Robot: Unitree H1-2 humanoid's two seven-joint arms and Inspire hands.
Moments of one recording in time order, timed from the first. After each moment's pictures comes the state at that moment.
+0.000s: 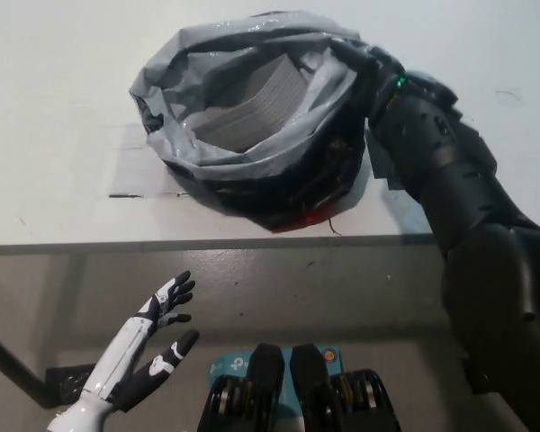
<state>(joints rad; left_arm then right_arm) 0.01 0.25 -0.08 -0.15 0.11 -0.14 -0.23 -1.36 0.00 -0.58 1.30 0.28 0.23 -0.16</state>
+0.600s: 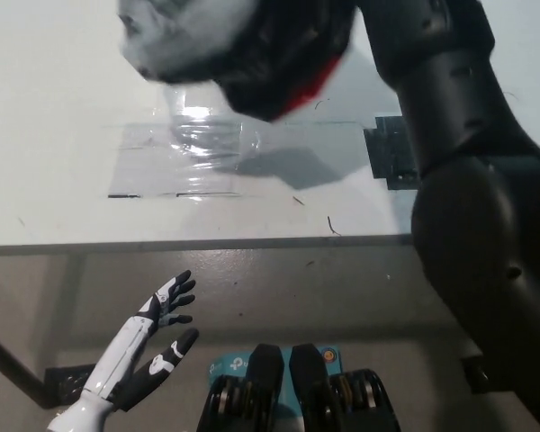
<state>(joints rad) 0.01 0.25 -0.08 -0.15 0.11 -0.14 -0.23 -1.62 0.05 -0.51 1.11 0.33 0.35 -0.18</state>
